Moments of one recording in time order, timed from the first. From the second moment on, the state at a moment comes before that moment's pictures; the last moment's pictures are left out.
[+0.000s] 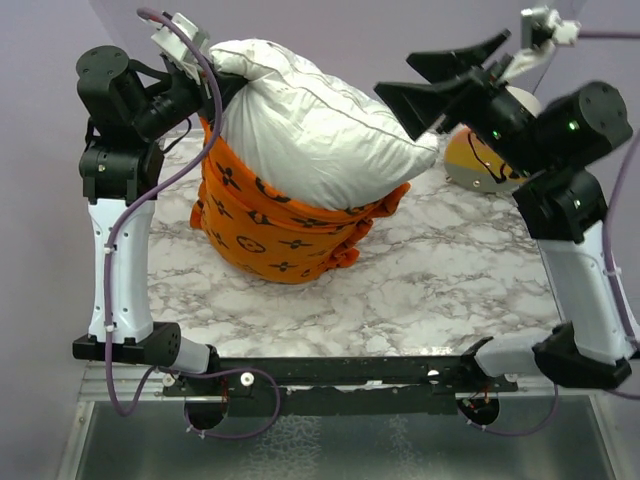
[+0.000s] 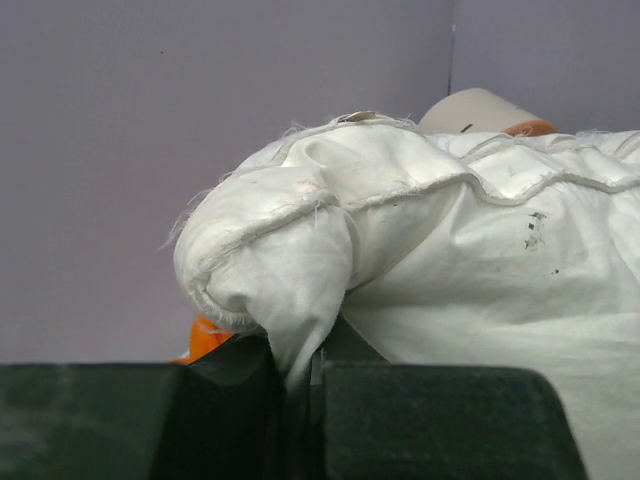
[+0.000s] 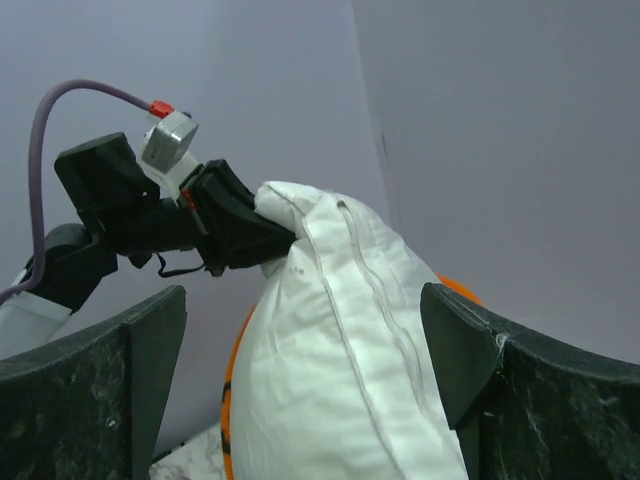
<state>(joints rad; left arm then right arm) -0.07 1.43 2.07 -0.55 0.67 0.07 0.58 1.27 1.92 -0.22 -0.29 0.33</state>
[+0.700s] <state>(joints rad) -0.13 1.44 2.13 -0.65 0.73 0.09 0.81 1.79 2.28 -0.50 -0.27 -0.05</state>
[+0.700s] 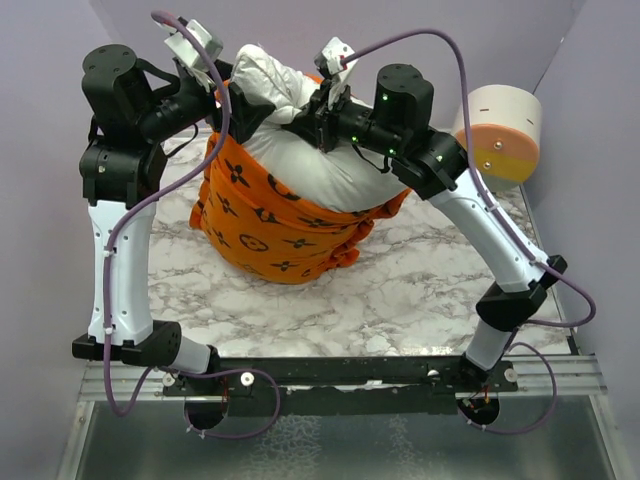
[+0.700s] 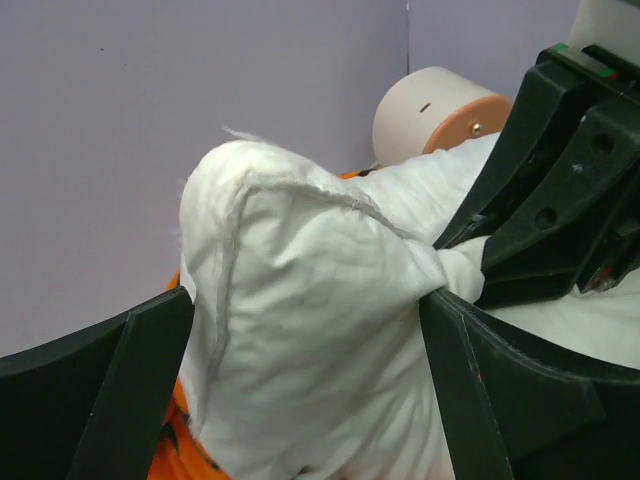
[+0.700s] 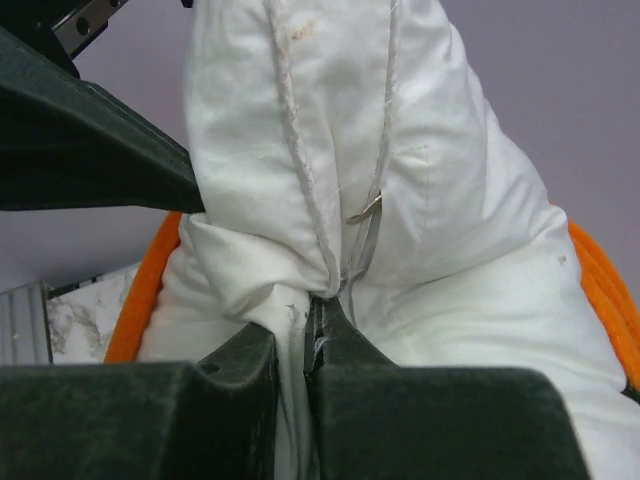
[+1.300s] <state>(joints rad) 0.37 1.47 1.79 -0.94 1.11 0.49 0.70 1.50 1.88 -0.31 -0.54 -0.13</state>
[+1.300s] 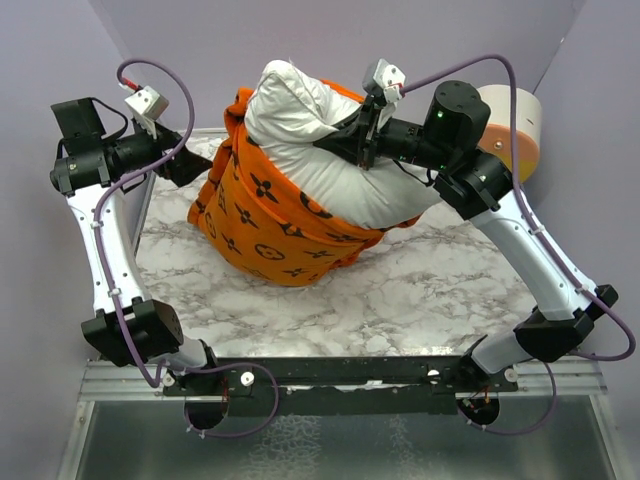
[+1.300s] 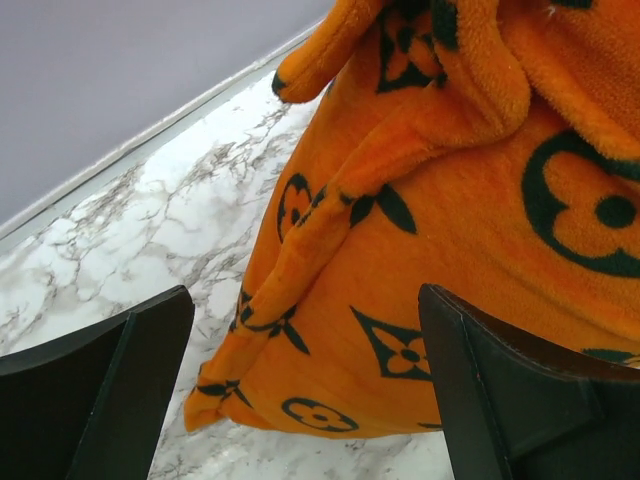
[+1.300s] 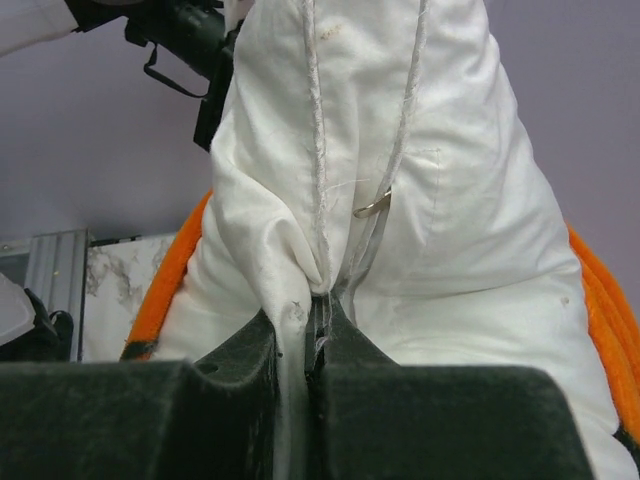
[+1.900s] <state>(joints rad) 0.28 1.45 1.71 -1.00 1.17 0.81 0.70 1.50 1.86 -0.29 -0.75 -0.12</state>
